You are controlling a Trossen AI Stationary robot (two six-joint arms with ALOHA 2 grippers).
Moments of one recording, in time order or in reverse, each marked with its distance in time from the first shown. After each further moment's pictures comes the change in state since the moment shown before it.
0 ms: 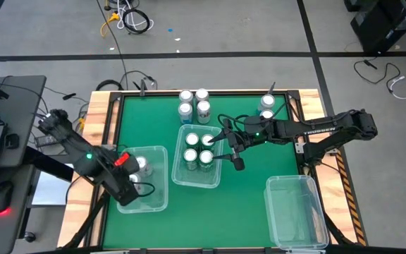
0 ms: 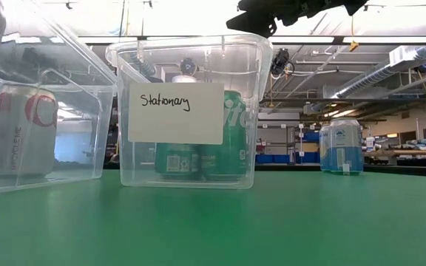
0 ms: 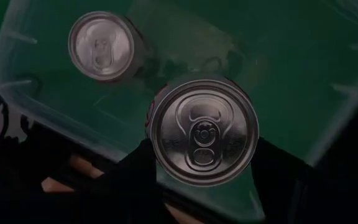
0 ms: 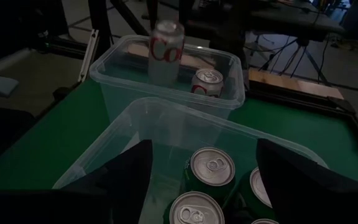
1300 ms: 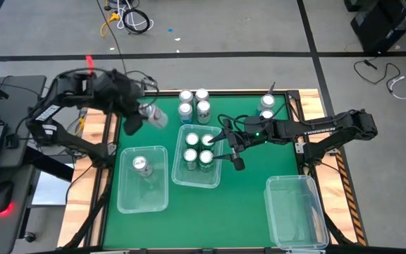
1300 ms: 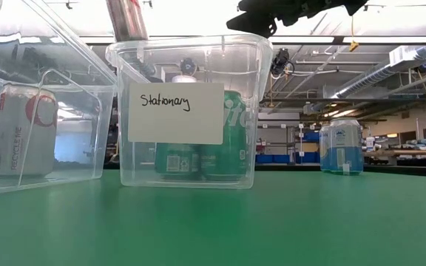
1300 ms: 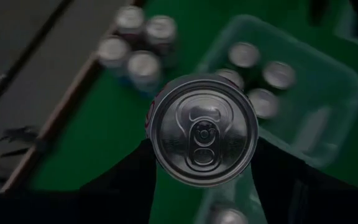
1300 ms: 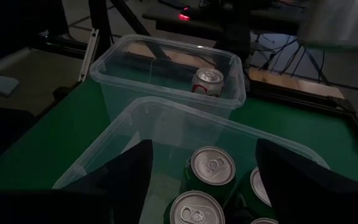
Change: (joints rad) left arm 0.882 -0.004 0.562 -0.064 -0.025 1.036; right arm 0.000 0.000 0.000 -0.002 0.000 0.000
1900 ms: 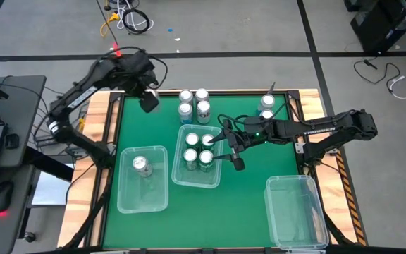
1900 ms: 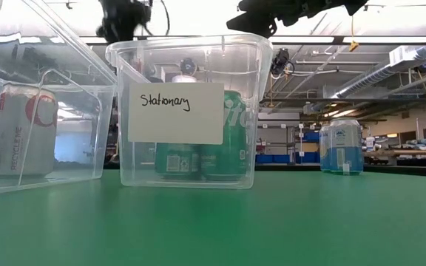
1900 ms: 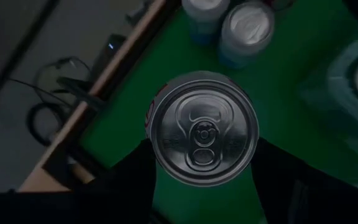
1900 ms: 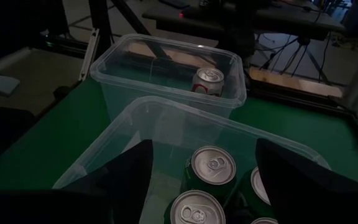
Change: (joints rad) left arm 0.430 0.158 -0.143 0.061 0.006 0.223; right arm 0.001 0.000 0.000 -0.002 0.000 0.000
